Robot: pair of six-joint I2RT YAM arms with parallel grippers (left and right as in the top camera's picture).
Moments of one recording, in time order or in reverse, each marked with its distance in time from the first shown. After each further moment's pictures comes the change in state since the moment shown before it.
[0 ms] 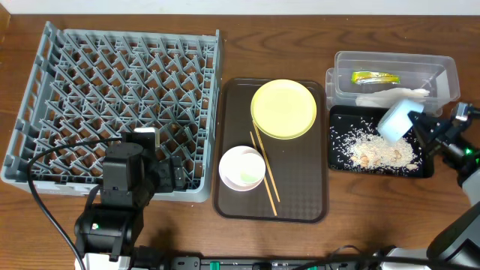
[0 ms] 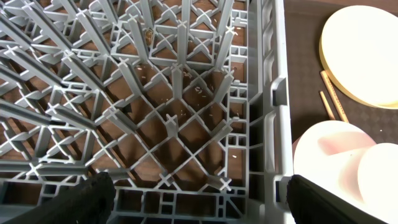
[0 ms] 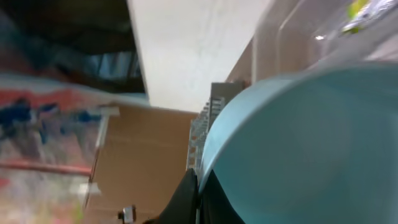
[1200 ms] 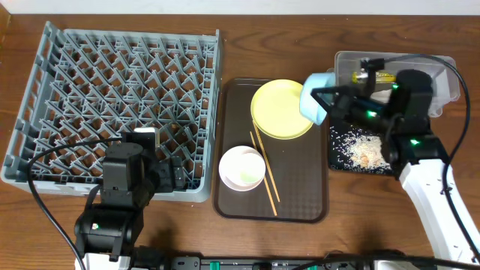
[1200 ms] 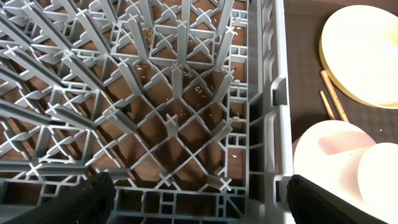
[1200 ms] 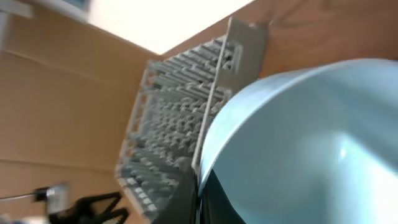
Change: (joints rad) left arm 0.000 0.000 0.000 0.000 0.000 -0.001; right arm 0.837 -0.321 0.185 -0.260 0.753 0.017
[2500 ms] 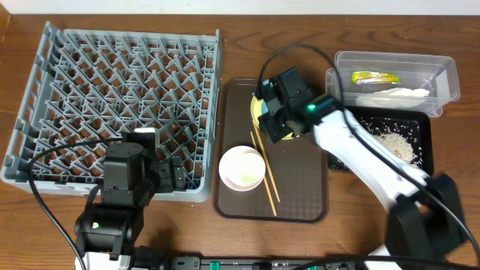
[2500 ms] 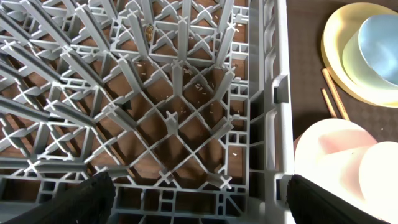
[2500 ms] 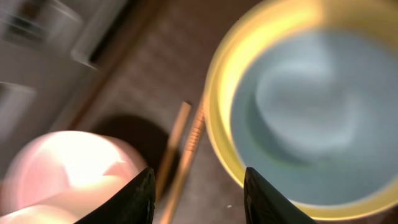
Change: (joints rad) left arm 0.000 0.006 0.000 -0.006 0.000 -0.007; right arm 0.447 0.445 0.348 -0.504 0.584 -0.665
